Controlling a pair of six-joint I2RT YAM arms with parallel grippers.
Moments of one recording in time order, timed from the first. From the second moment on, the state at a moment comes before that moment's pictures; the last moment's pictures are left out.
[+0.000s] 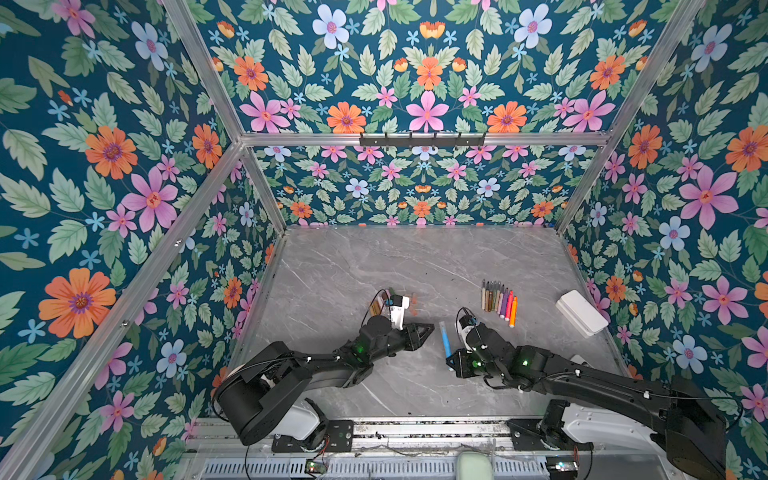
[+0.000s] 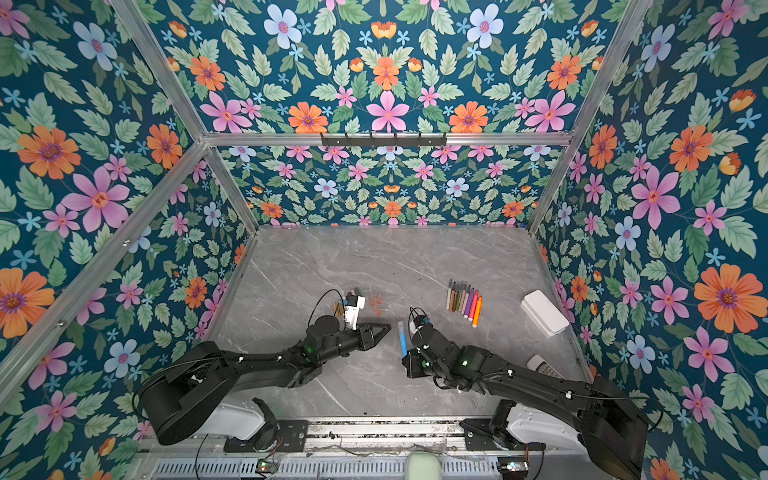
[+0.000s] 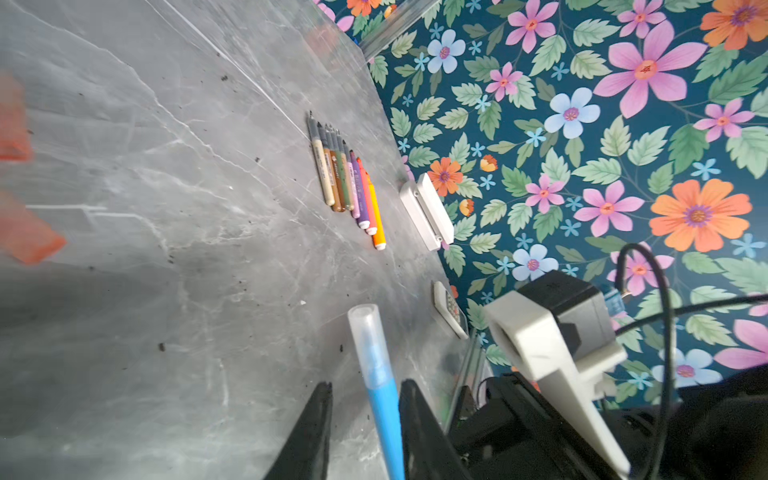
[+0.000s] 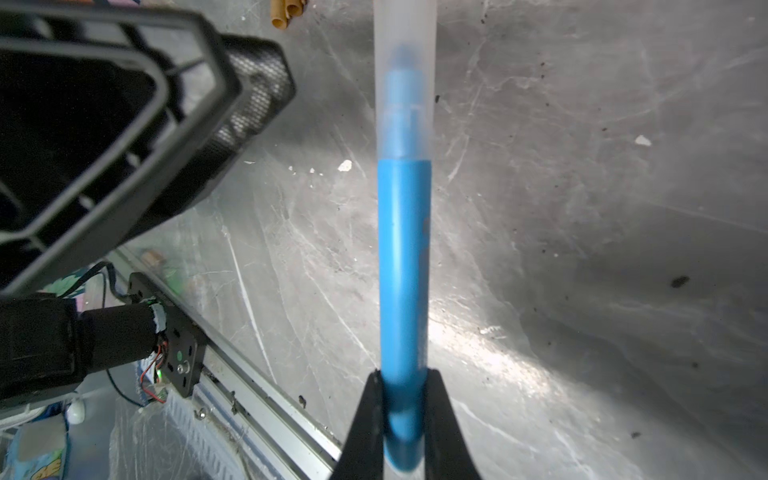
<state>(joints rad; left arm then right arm) -0.84 1.45 0.39 0.83 0.28 -0.92 0.96 1.09 0.56 -0.31 -0.08 0.80</state>
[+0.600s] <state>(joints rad) -0.86 1.57 0.43 0.93 0.35 -1.02 0.96 1.05 0.55 -0.26 -0.16 0.76</state>
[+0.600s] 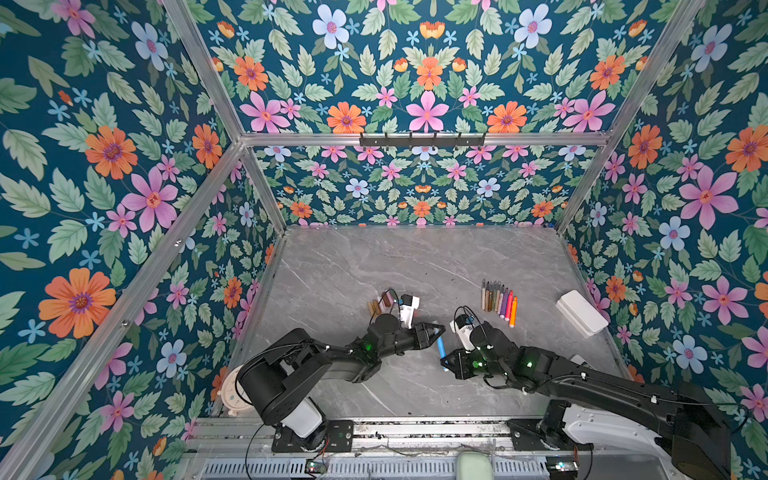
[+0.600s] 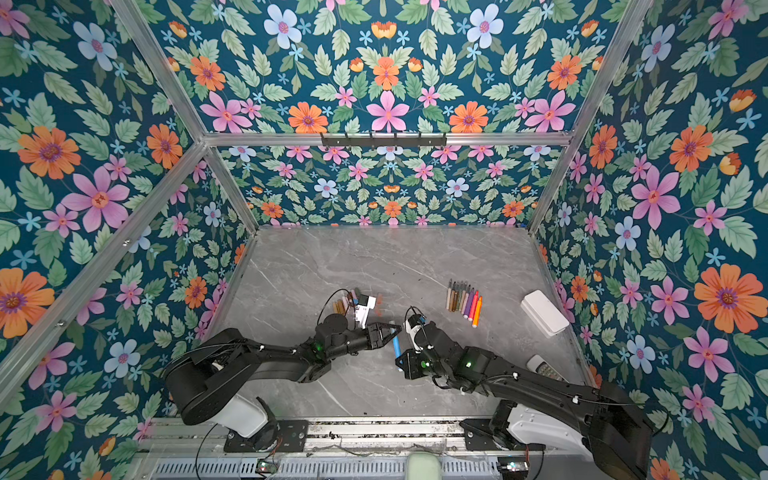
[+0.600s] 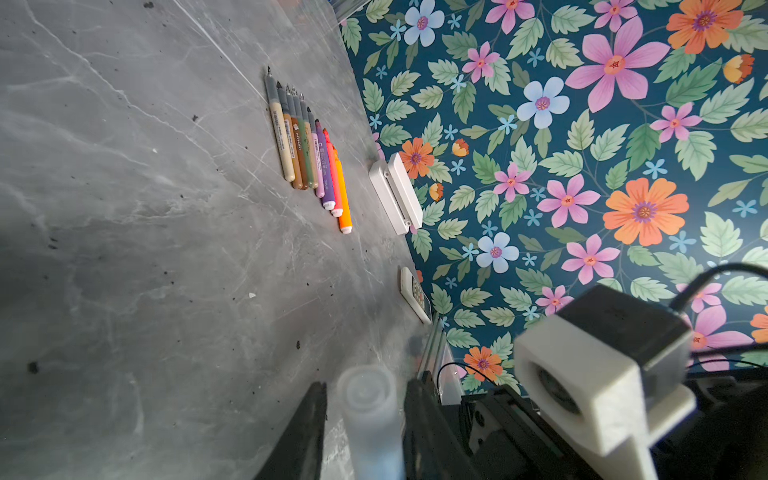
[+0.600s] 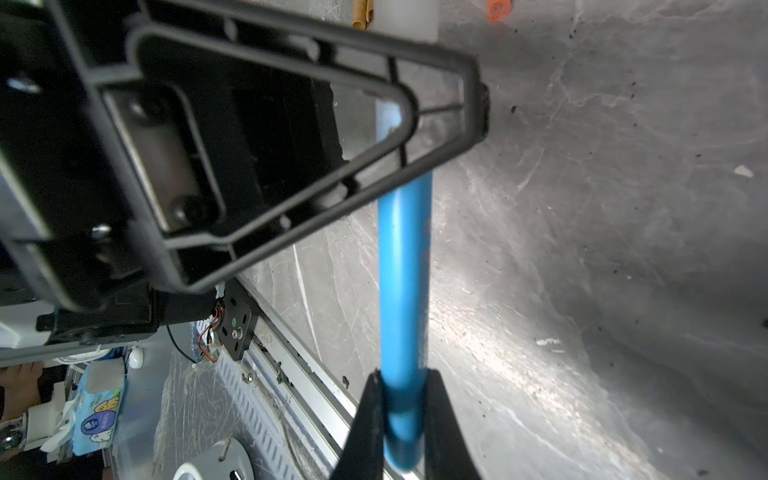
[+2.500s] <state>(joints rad) -0.84 1.50 0.42 0.90 0.36 -1.01 0.96 1.19 0.65 -0.29 -0.15 0.73</state>
